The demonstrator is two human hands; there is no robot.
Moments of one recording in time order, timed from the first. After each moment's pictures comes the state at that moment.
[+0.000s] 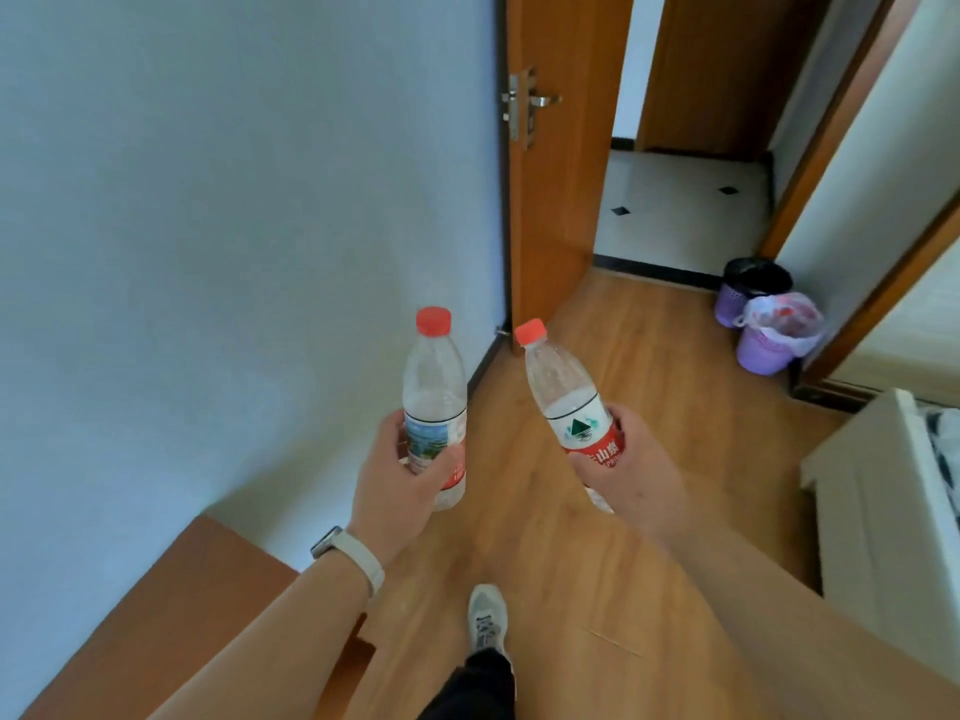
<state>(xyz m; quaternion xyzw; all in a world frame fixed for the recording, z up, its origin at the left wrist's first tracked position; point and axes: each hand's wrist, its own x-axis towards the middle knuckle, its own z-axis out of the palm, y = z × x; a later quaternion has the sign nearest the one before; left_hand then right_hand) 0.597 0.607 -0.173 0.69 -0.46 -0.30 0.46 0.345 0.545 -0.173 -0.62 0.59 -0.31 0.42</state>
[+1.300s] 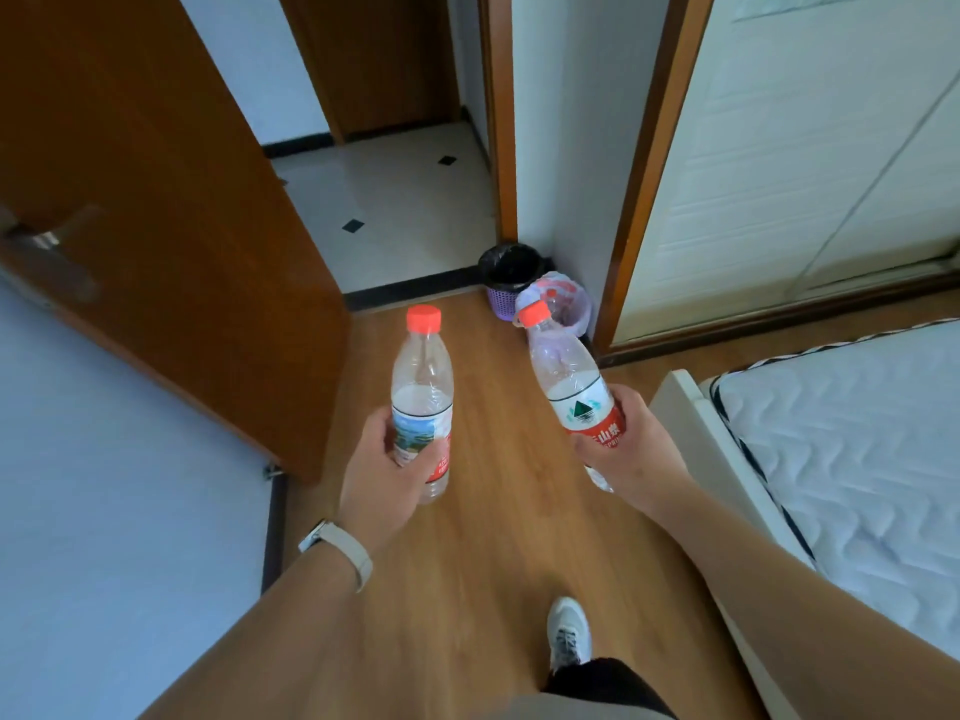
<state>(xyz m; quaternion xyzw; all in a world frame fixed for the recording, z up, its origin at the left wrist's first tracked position) 0.255 0.041 -0.202 0.56 -0.63 -0.44 0.29 -0.001 0.131 -0.217 -0.40 0.79 -0.36 0.30</state>
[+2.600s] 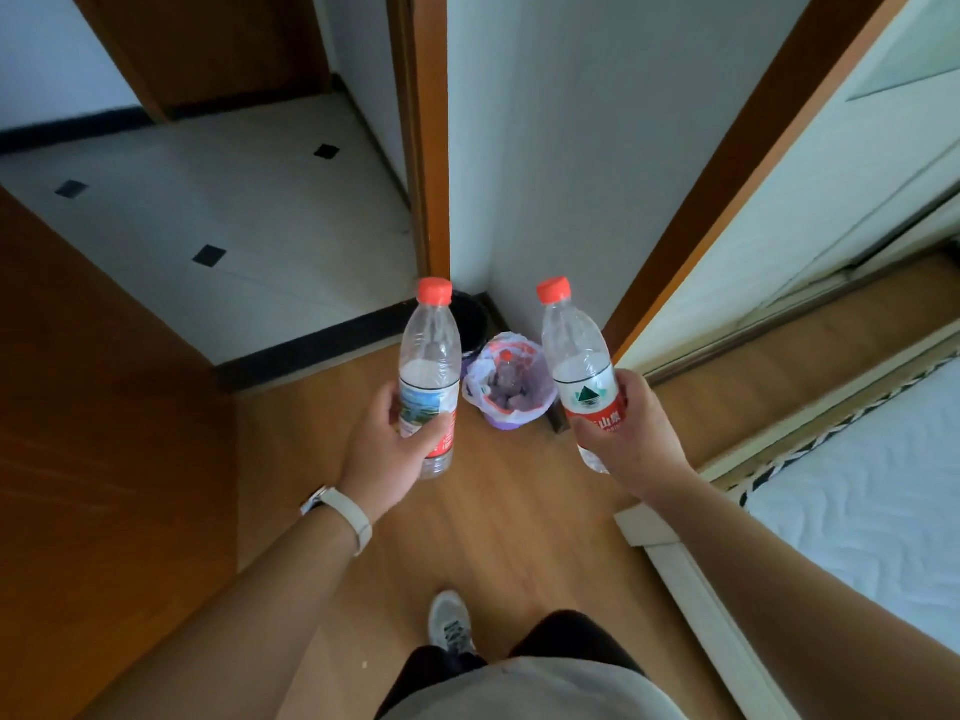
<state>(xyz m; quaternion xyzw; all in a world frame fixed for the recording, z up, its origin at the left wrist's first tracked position) 0.077 -0.479 -0.256 0.44 -0.67 -0.56 0.20 -0.145 -0.314 -0.239 -0.28 0.87 -0.34 0.22</state>
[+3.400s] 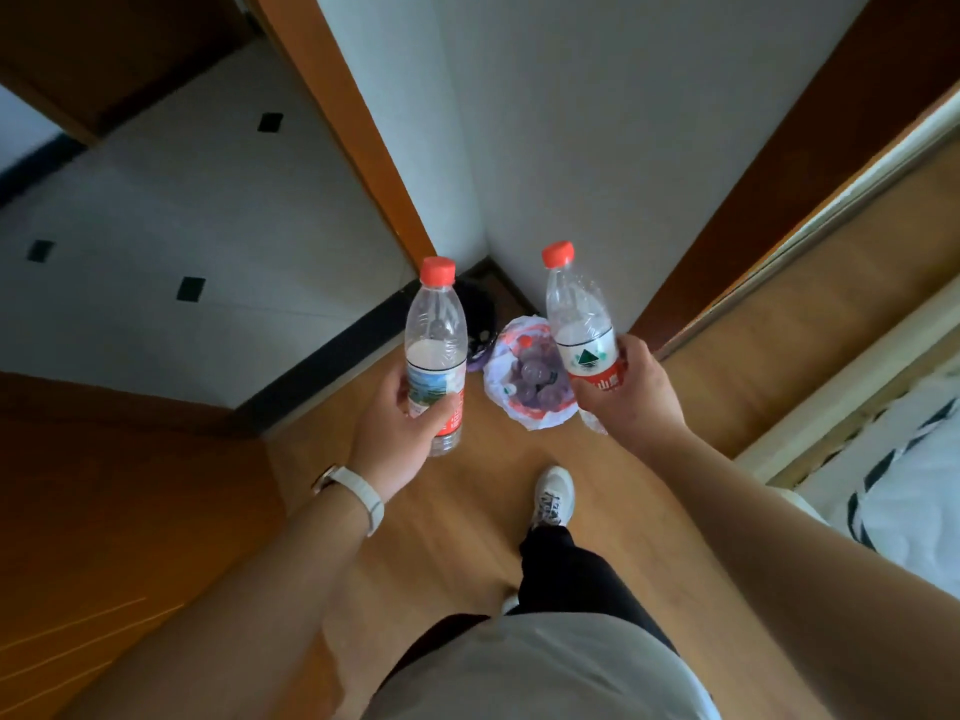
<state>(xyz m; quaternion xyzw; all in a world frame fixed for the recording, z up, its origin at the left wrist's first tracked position) -0.120 -0.638 -0.305 0.46 -0.71 -0.53 0.05 -0.317 -0.460 -0.338 -0.17 0.88 -0.35 0.26</state>
